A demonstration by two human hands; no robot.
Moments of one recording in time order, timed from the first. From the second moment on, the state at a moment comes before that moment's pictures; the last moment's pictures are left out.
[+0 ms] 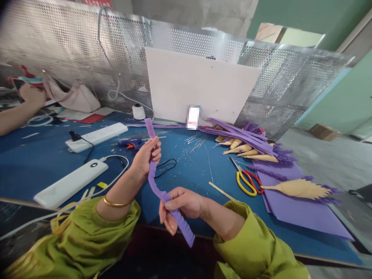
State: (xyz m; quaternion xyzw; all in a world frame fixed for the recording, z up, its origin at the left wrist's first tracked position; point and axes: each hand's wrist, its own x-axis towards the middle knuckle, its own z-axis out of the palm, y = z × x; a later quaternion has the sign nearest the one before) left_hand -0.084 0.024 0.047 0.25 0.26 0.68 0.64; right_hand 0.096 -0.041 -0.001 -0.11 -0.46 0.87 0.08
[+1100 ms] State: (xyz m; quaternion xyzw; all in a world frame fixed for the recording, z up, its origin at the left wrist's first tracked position) left_hand -0.034 -0.006 0.024 0.46 0.40 0.42 0.67; right_hand 0.132 0.024 0.019 -0.45 -0.53 0.44 0.57
